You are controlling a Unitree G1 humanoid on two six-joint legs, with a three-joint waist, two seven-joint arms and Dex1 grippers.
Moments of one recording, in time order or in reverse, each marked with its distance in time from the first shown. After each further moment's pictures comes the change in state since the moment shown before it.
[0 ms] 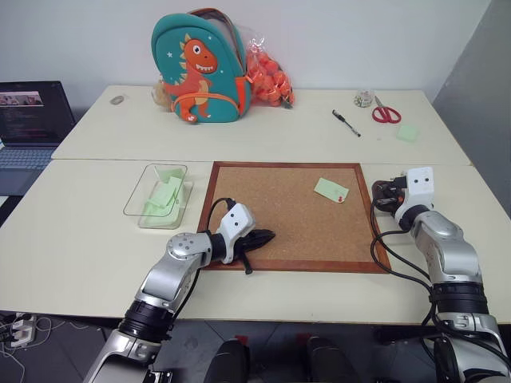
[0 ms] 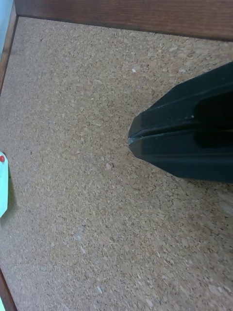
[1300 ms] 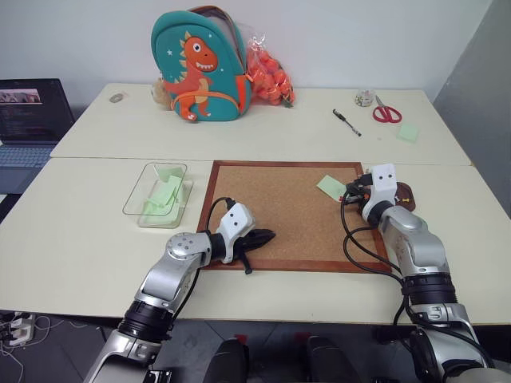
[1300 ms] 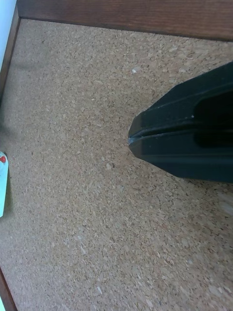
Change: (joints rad) left arm 0.001 -0.002 0.007 -0.003 0.000 -0.005 -0.006; right arm -0.071 0.125 0.083 -0.001 0.021 0.046 0.035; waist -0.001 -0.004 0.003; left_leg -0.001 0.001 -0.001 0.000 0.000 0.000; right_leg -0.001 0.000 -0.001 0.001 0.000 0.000
